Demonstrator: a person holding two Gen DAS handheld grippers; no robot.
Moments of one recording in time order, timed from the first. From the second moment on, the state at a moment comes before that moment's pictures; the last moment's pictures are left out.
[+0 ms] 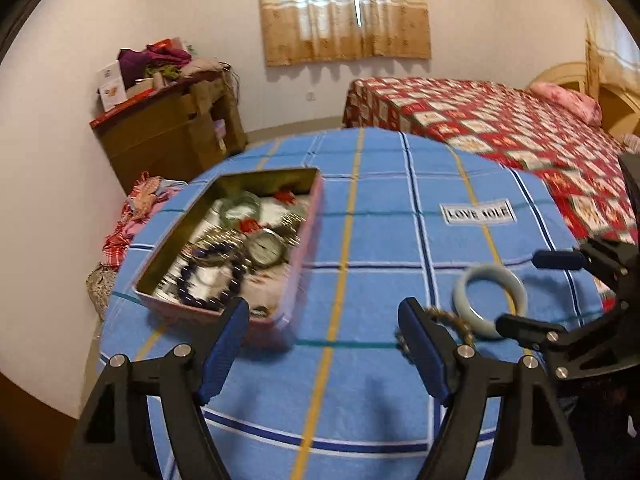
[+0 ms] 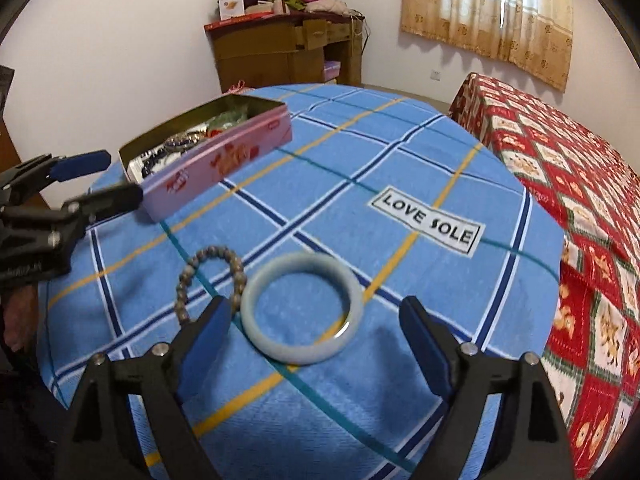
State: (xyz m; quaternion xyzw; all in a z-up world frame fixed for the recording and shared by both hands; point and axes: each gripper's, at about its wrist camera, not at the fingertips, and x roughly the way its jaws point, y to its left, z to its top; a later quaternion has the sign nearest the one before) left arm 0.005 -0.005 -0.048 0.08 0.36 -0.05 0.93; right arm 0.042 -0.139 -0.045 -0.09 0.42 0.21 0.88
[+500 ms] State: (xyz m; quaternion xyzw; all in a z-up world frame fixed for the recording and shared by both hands) left arm 0.017 -0.031 -0.085 0.09 0.41 -0.08 0.91; right arm 0.039 -0.132 -0.066 -0.11 0.40 0.19 0.89
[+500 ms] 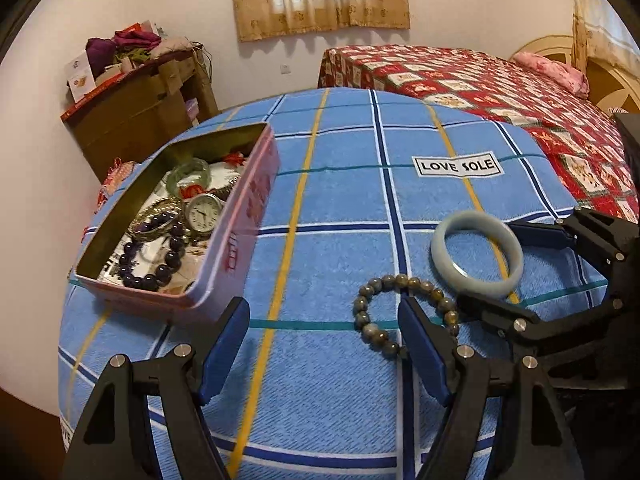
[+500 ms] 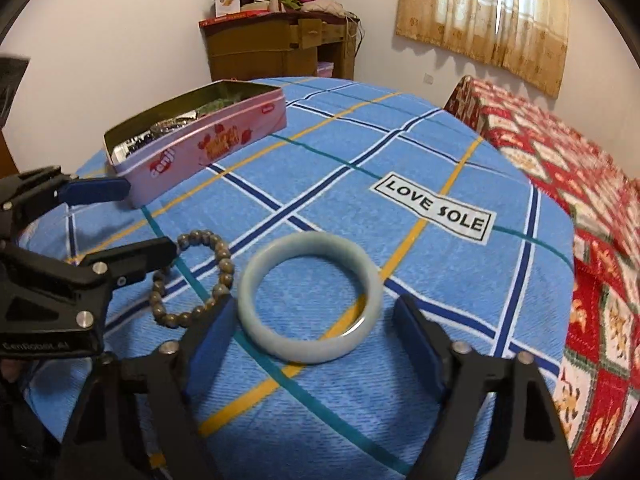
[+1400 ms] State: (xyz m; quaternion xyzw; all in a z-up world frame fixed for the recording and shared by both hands) left arm 0.010 -0.025 -0.056 0.11 0.37 -0.11 0.92; right arm 0.033 -0.135 -0.052 -0.09 0.37 0.19 0.90
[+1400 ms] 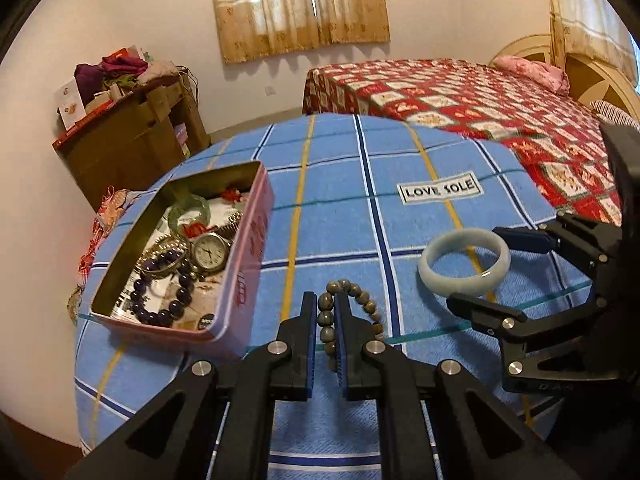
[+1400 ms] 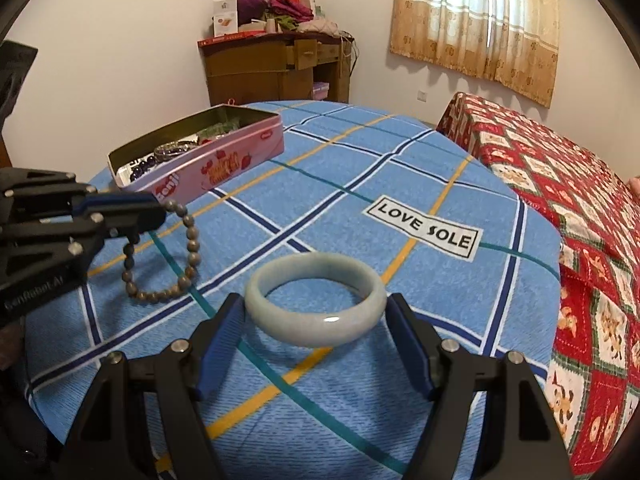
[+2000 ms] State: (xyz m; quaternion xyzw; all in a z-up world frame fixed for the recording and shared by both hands) left arm 0.012 -0.010 -0.044 0.10 0.36 -0.10 0.92; right arm 0.034 -0.130 -0.042 -0.09 0.35 0.20 0.91
